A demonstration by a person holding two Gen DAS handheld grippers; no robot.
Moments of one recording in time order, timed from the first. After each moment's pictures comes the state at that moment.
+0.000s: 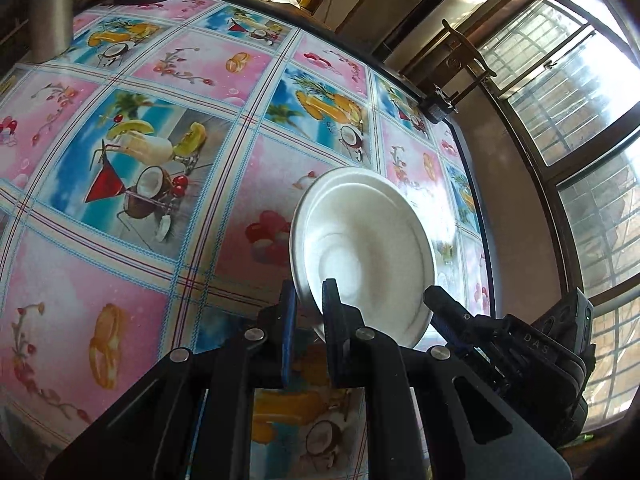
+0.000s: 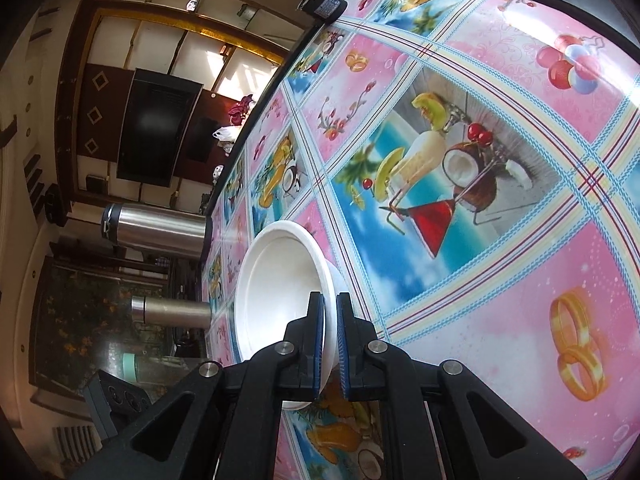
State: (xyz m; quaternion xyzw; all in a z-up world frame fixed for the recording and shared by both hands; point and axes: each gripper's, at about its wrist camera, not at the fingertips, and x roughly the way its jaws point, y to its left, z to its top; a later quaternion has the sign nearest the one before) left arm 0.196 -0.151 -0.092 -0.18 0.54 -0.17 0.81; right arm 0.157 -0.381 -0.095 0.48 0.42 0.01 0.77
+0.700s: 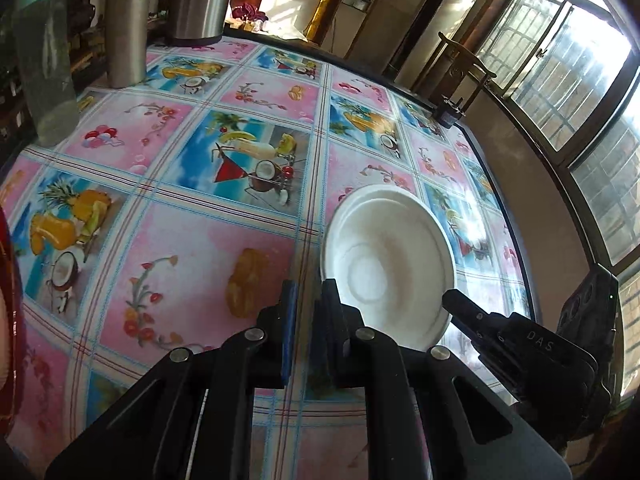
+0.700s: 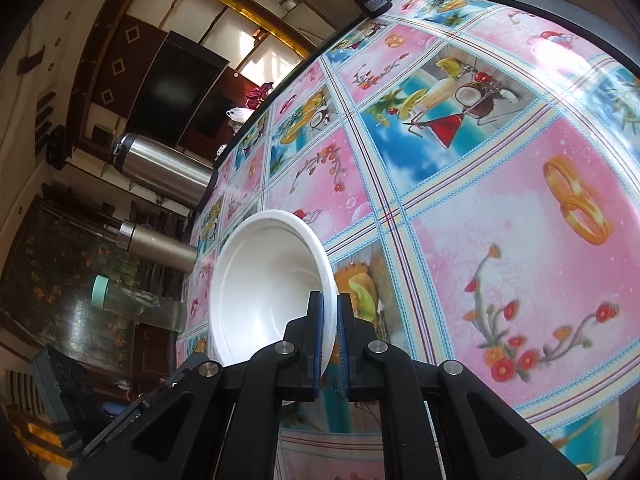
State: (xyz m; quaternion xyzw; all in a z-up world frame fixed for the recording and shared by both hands) left arm 0.120 -0.081 -0.072 -0.11 0.48 -0.13 0.86; right arm 0.088 -0.314 -0.088 0.40 0.41 0.03 0.82
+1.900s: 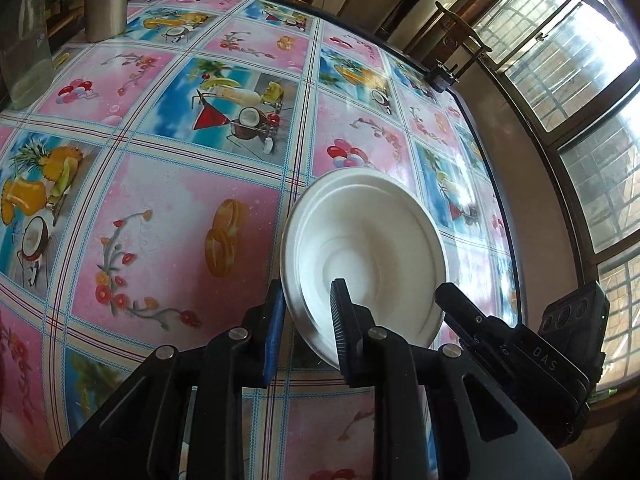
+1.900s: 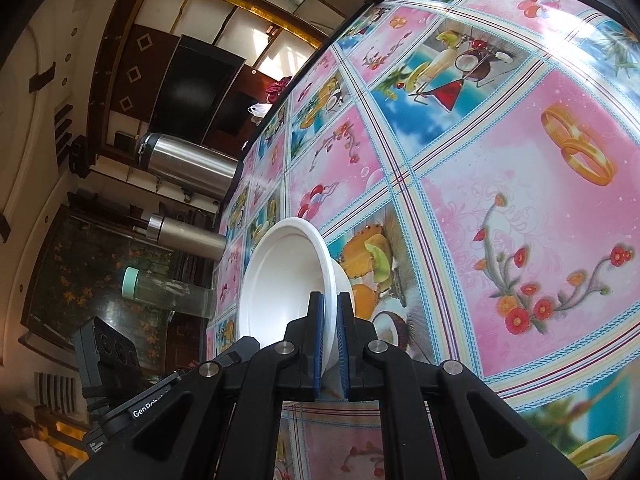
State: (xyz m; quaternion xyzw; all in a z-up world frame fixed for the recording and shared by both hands) left arm 0.122 -0.083 -0.091 -0.14 0.55 -0.17 0.81; right arm 0.067 -0.314 -0.095 0.44 0.40 0.07 0.80
